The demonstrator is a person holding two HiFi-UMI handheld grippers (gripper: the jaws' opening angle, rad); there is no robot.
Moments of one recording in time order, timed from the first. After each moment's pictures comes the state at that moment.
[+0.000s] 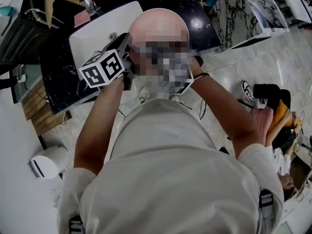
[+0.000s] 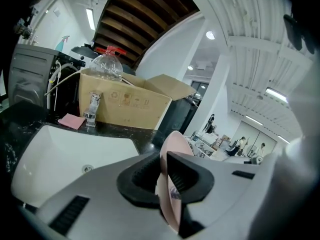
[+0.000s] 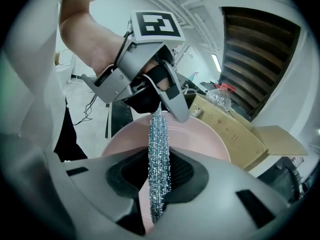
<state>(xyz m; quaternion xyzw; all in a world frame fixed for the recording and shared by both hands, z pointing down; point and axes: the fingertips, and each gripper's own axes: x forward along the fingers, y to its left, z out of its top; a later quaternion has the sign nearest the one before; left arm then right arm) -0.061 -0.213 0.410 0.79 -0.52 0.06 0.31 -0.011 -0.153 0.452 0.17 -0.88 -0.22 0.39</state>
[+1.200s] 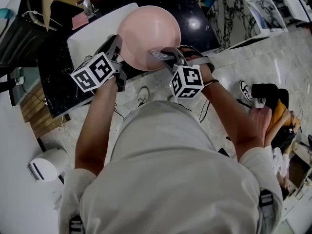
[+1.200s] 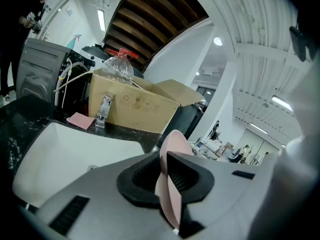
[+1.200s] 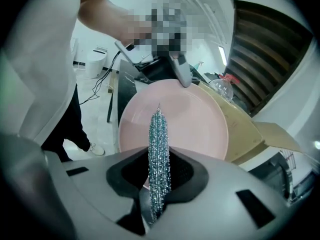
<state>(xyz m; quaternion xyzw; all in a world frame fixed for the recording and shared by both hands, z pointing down) -0.095 -0.223 0.411 0.78 -0.54 0.02 0.32 0.042 -0.153 0.494 0.18 -0.84 -0.24 0.45</state>
